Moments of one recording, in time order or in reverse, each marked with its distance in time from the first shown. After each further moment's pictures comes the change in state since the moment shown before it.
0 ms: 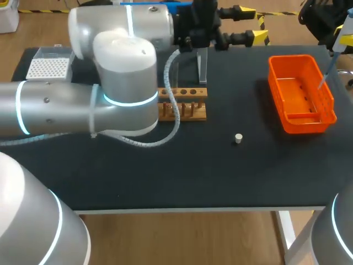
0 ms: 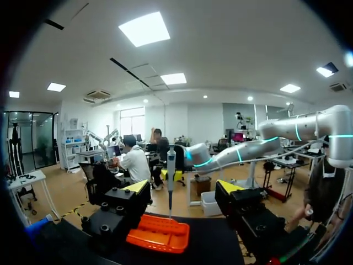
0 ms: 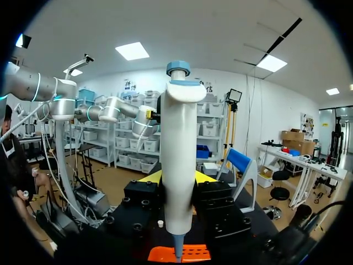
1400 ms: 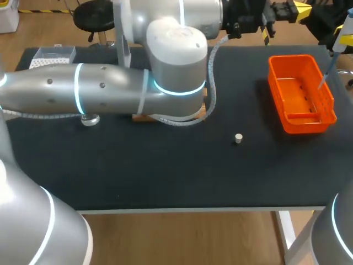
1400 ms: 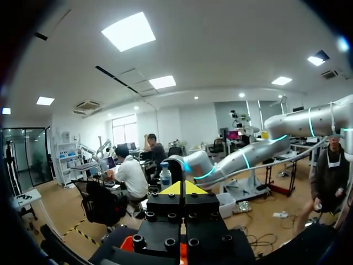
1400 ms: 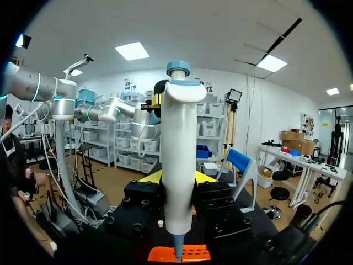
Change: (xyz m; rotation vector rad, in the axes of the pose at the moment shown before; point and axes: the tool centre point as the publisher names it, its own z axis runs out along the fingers) left arm -0.001 -0.027 0.101 0.028 0.050 0.100; right arm 0.000 0.000 0.000 0.000 0.000 0.000
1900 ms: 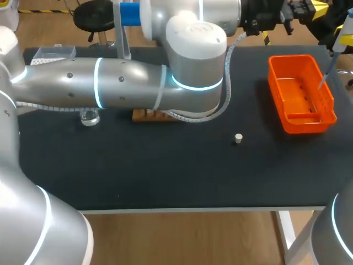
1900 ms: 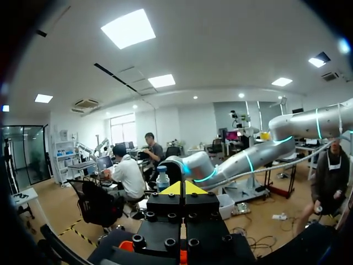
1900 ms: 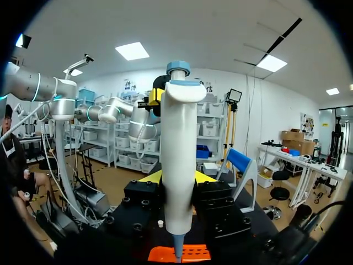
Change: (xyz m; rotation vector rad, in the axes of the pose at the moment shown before) left arm -0.002 0.001 0.038 -0.003 0.016 -0.017; right arm 0.000 0.000 0.000 0.000 0.000 0.000
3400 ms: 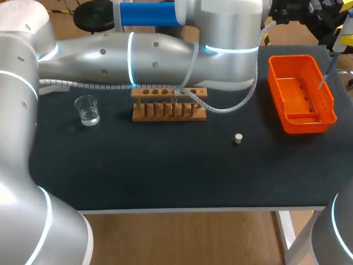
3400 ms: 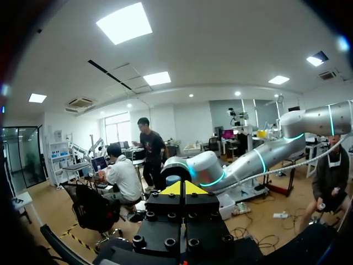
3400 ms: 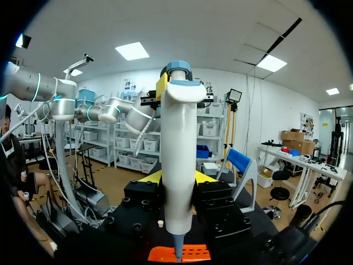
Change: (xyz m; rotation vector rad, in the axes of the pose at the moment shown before) left arm -0.029 0.006 0.070 -0.010 0.041 0.012; right arm 0.000 0.000 0.000 0.000 0.000 0.000
